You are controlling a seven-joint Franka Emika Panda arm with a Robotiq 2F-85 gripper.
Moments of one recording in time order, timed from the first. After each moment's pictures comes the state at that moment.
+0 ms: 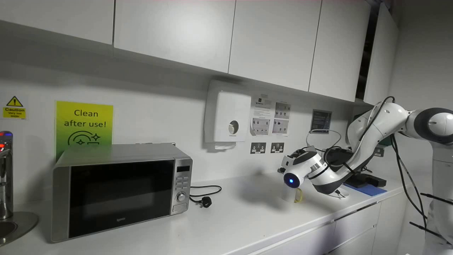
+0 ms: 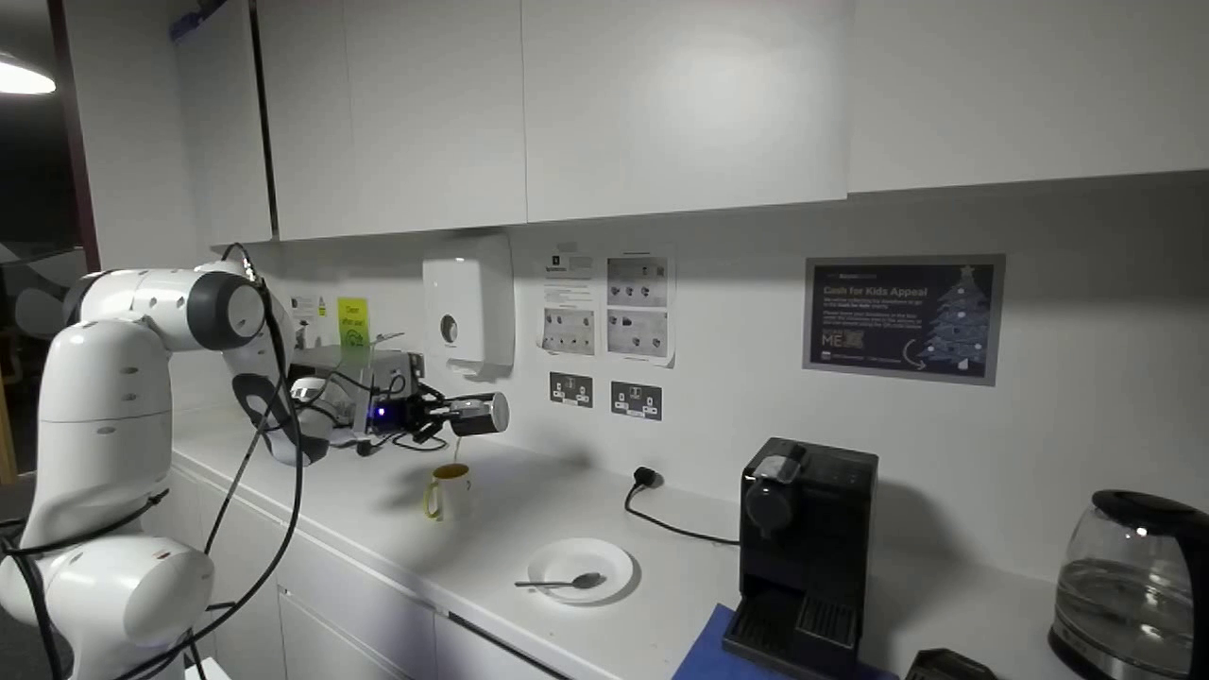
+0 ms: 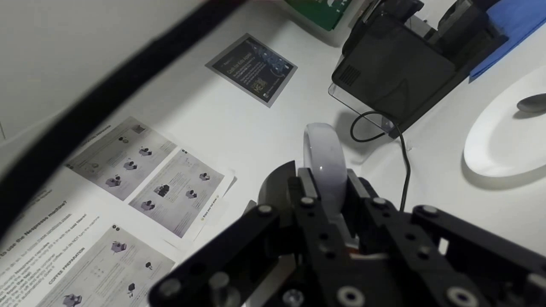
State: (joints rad) arm 0.33 0.12 0.31 -2.23 -1.61 1.38 0.22
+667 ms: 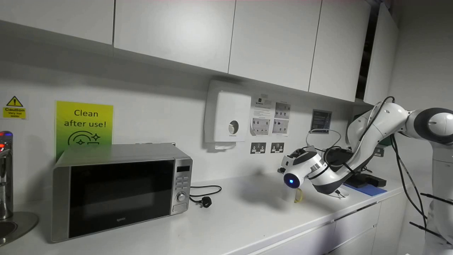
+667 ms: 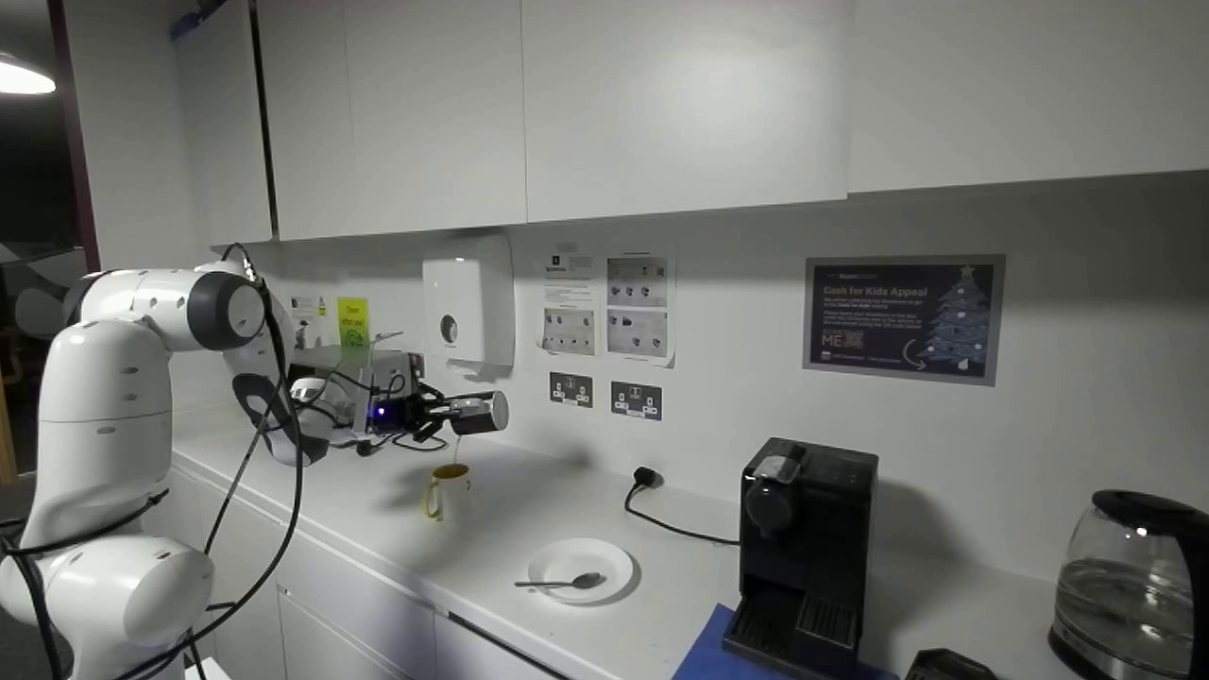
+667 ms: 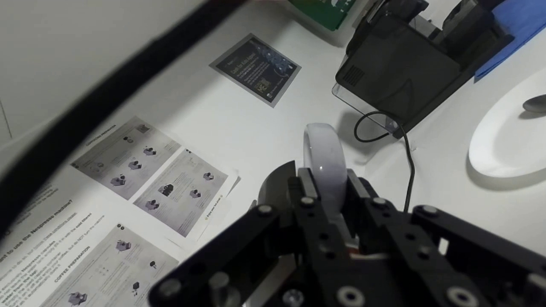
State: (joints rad) arm 0.33 0.12 0.31 -2.23 -1.62 1.37 0.22
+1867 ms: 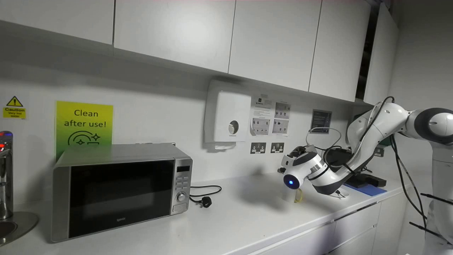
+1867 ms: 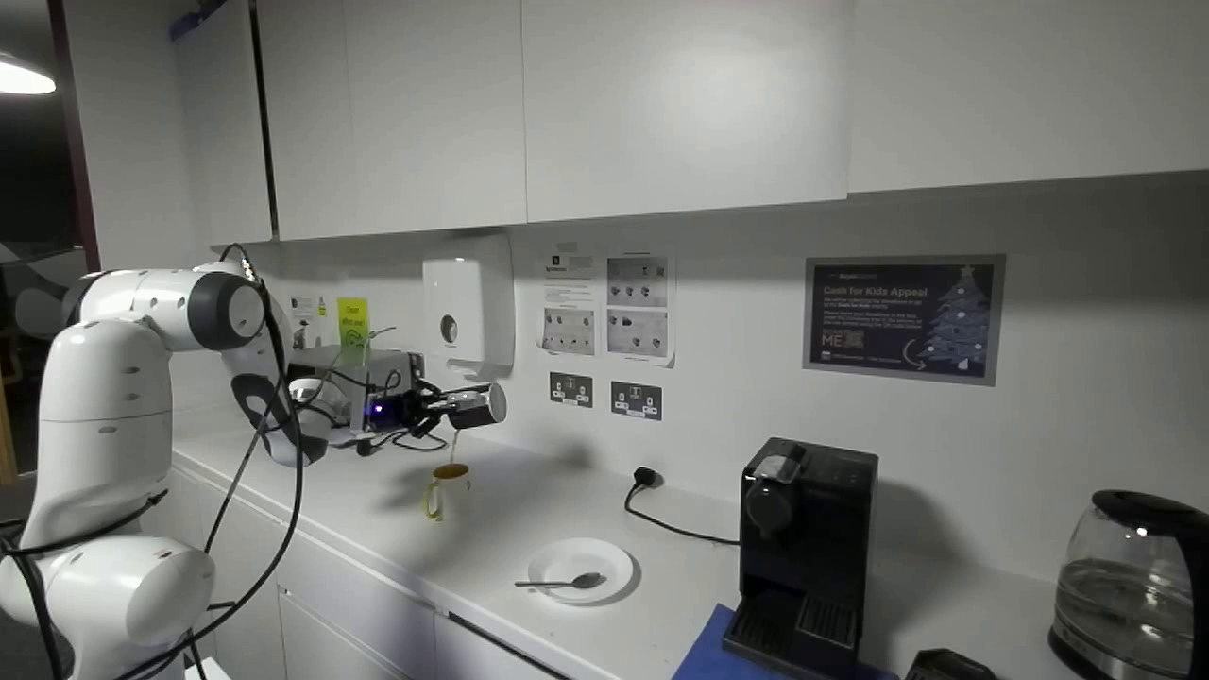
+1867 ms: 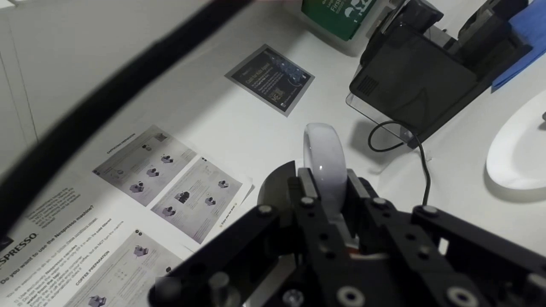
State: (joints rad) arm 0.34 0.13 0.31 -2.23 -1.64 1.33 0.22
